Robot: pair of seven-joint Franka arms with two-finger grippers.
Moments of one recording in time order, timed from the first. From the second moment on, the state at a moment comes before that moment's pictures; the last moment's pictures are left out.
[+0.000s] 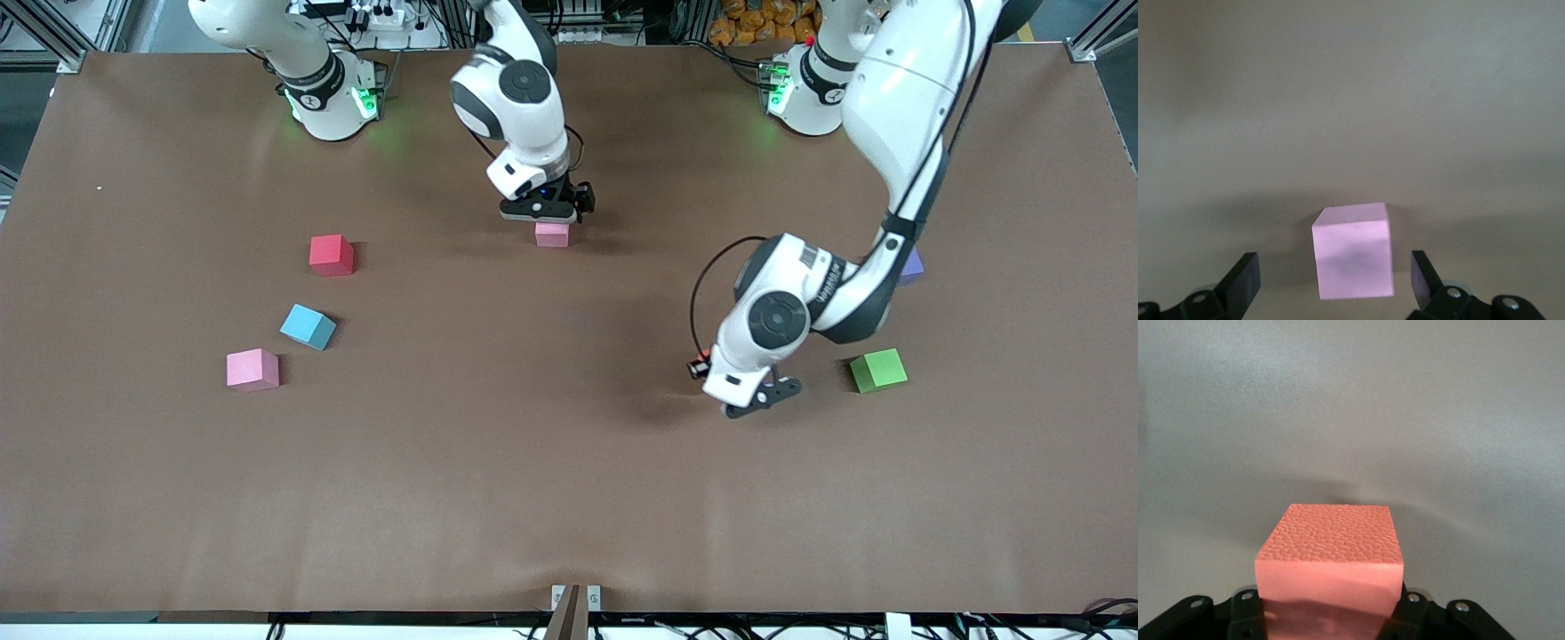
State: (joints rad) left arm -0.24 0.64 -0.24 -1.65 0.16 2.19 -0.89; right arm 1.11 0.24 -0.17 -2.14 0.06 2.44 1.03
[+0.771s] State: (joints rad) left arm -0.29 0.64 -0.35 -1.66 0.16 2.19 -0.89; right arm 0.56 0.02 0.07 -2.14 -0.10 2.26 0.75
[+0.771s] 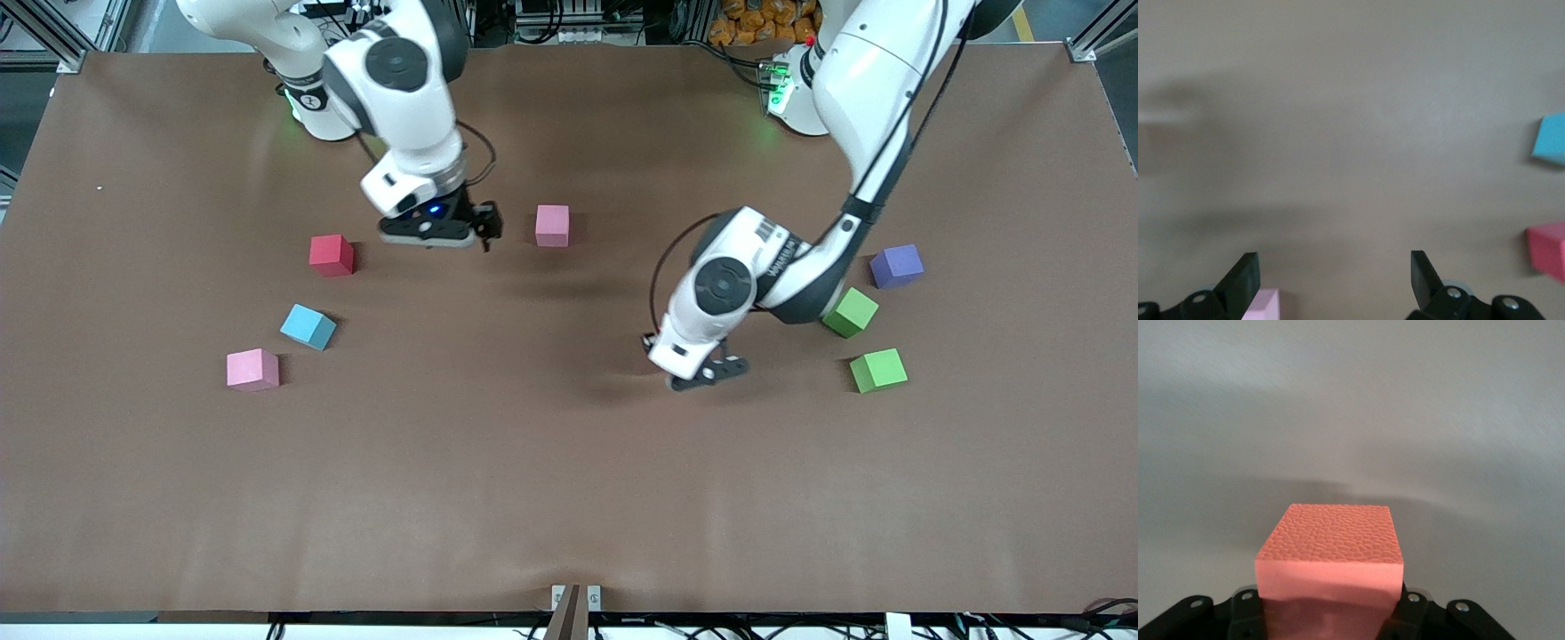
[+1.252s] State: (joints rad) left arm -0.47 0.66 -0.36 -1.65 0.16 2.21 -1.01; right arm 0.27 -0.04 0.08 -2.14 -0.10 2.20 0.48
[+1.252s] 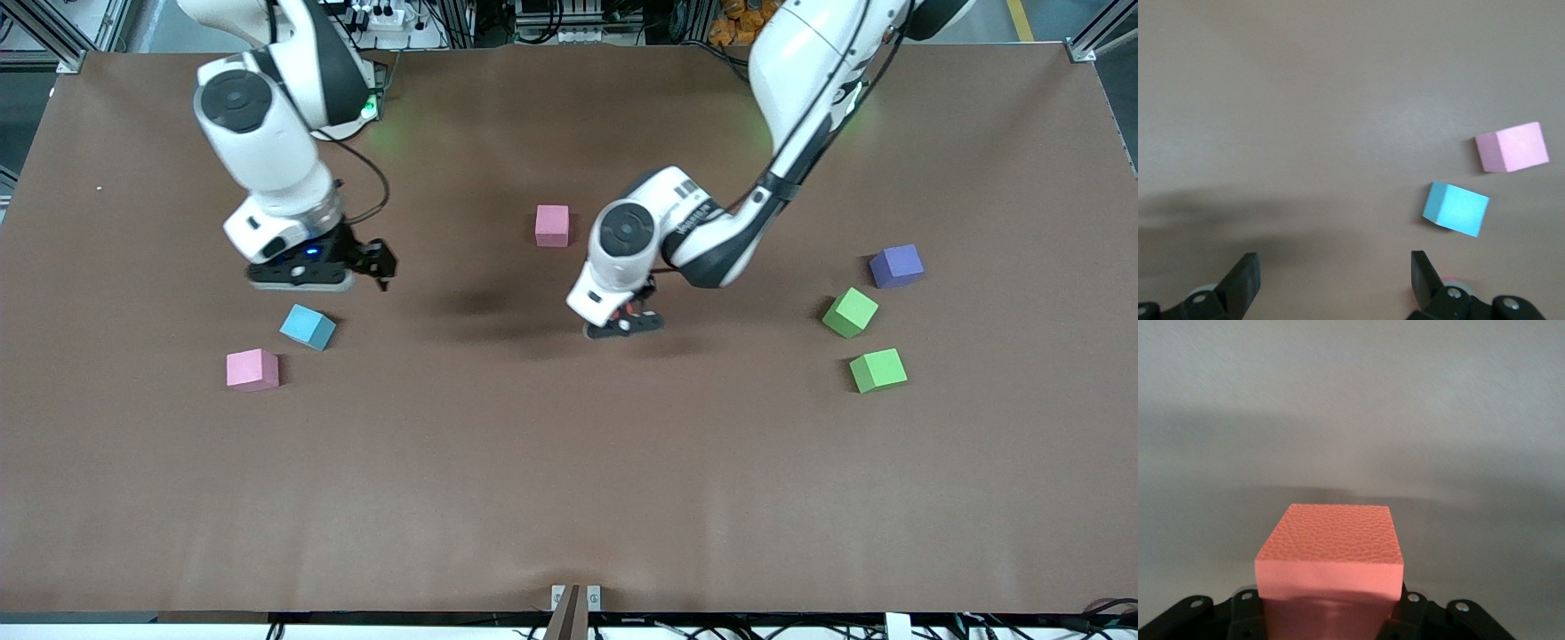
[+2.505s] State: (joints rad) left arm -0.71 0.75 -0.34 -1.64 0.16 2.32 -1.06; right arm 0.18 -0.09 -0.07 -2.53 -0.01 2.49 0.45
